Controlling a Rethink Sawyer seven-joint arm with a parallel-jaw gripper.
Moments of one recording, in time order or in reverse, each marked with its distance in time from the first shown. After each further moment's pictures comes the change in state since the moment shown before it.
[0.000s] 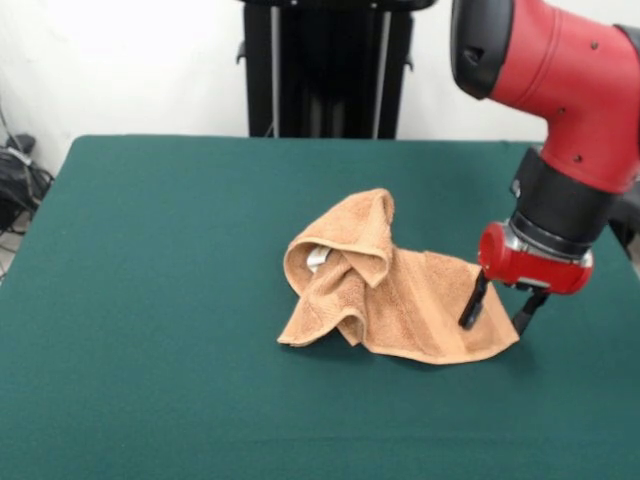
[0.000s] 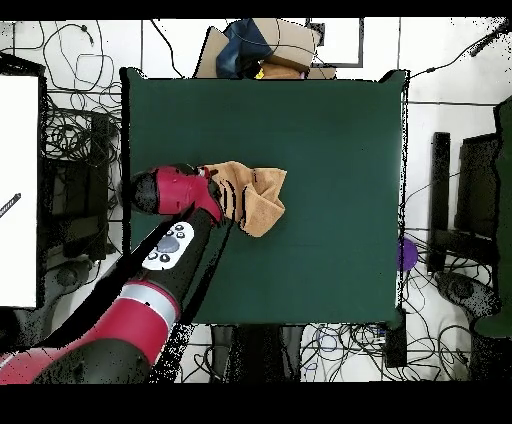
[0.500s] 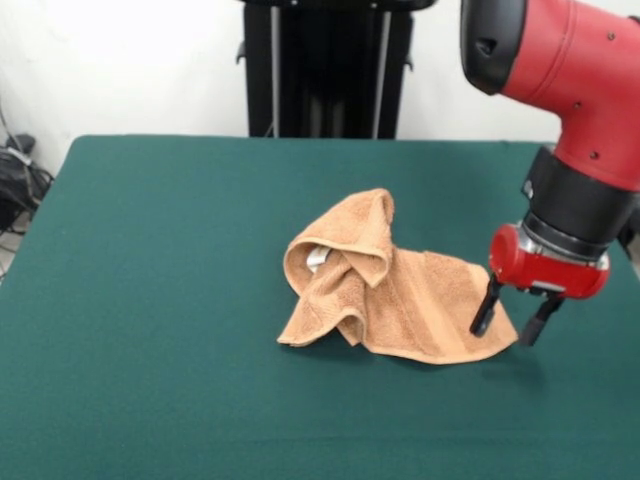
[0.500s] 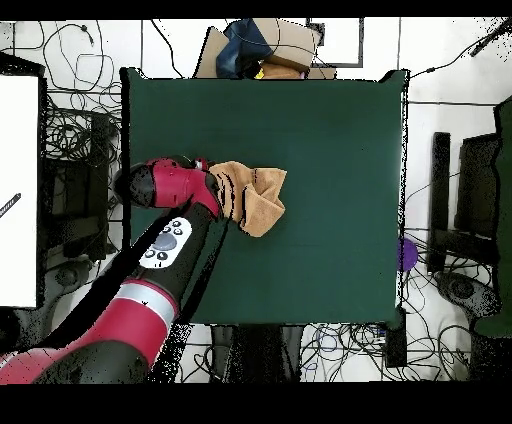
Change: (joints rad) arm -0.001 -0.002 -0.005 -0.026 0.004 0.010 0.000
